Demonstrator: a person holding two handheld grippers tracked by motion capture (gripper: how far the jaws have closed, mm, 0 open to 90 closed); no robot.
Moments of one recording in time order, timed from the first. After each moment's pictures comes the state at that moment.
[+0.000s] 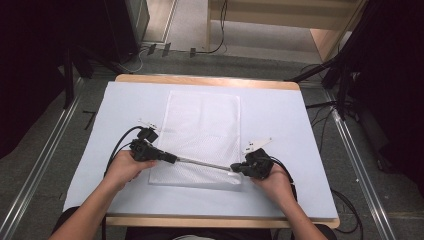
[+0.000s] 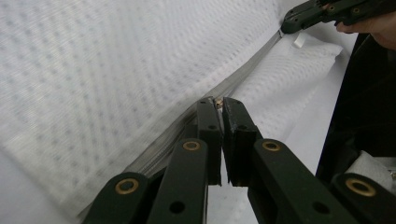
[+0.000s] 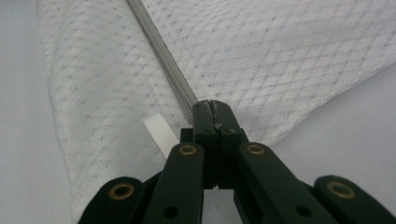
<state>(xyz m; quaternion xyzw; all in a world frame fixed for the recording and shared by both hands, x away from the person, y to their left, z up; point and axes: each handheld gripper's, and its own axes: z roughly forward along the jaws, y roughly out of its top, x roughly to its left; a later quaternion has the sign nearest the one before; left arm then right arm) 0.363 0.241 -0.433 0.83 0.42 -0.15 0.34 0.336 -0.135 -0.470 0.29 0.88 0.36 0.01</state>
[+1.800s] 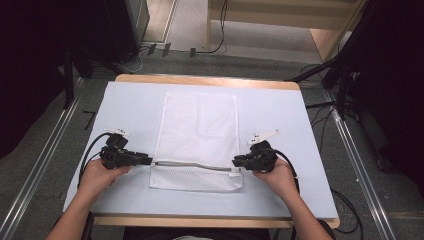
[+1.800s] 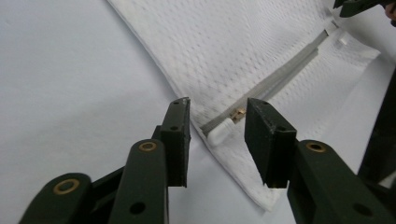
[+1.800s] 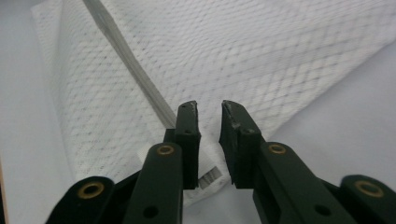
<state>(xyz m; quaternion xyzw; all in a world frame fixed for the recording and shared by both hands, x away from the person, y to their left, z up) 0.335 0.308 -0.435 0.81 0.46 -0.05 0.37 0.352 -0.148 -0.456 0.32 0.87 0.39 -0.01</state>
